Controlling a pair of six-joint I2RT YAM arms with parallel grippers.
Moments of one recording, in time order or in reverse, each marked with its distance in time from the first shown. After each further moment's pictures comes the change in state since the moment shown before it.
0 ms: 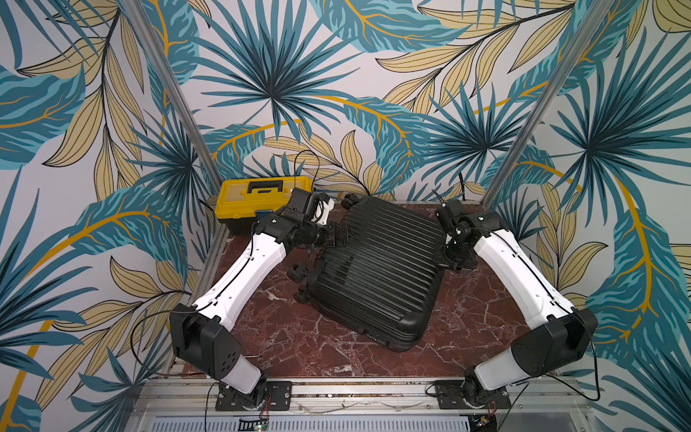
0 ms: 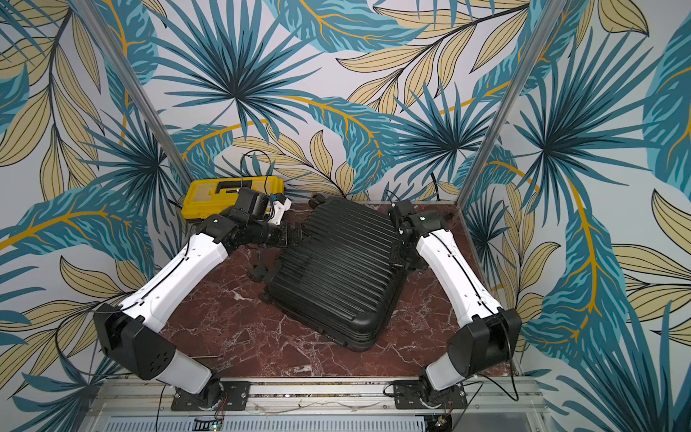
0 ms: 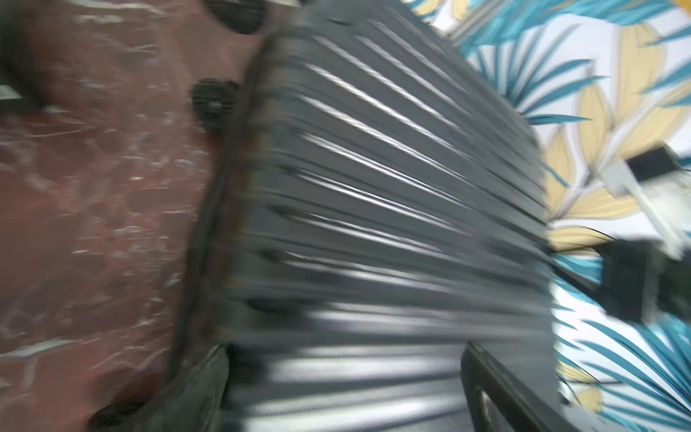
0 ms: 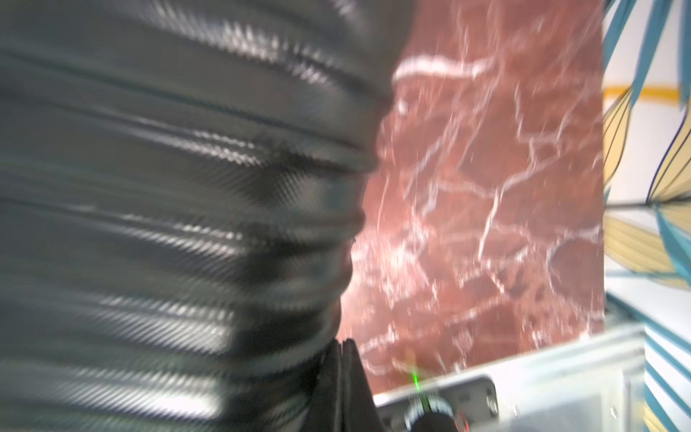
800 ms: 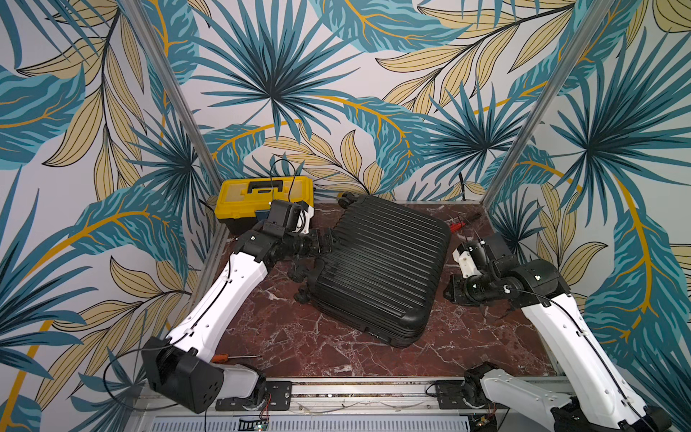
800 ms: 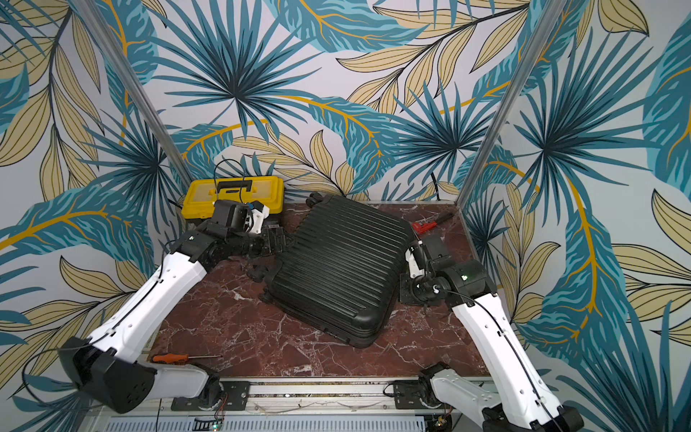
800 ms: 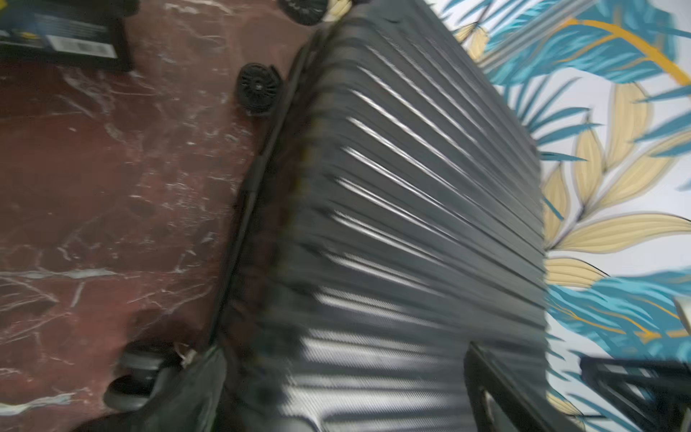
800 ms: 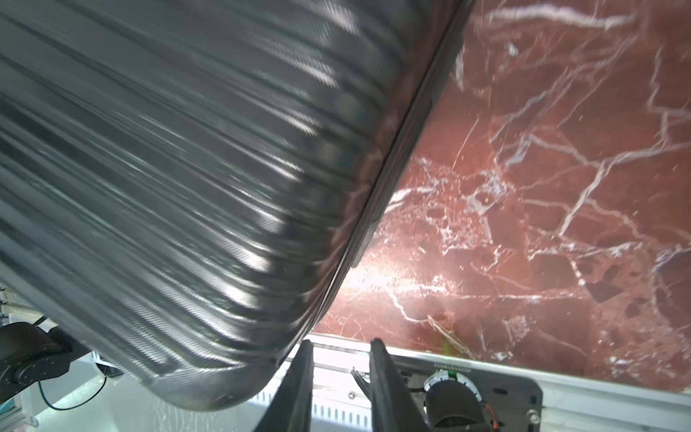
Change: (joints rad) left arm 0.131 -0.075 -0.121 0.016 -0.098 -0.055; right arm 0.062 -0.476 -0.312 -0.066 -0.276 -0.090
